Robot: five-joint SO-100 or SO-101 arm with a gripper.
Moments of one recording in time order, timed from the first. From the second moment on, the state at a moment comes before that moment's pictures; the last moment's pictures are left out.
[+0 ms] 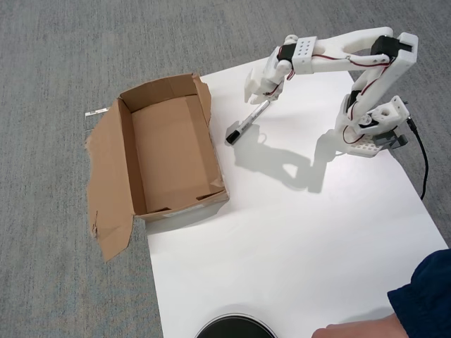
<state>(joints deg) 30.9 102.1 119.0 46.4 175.3</state>
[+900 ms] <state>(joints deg) 30.8 101.4 119.0 46.4 175.3</state>
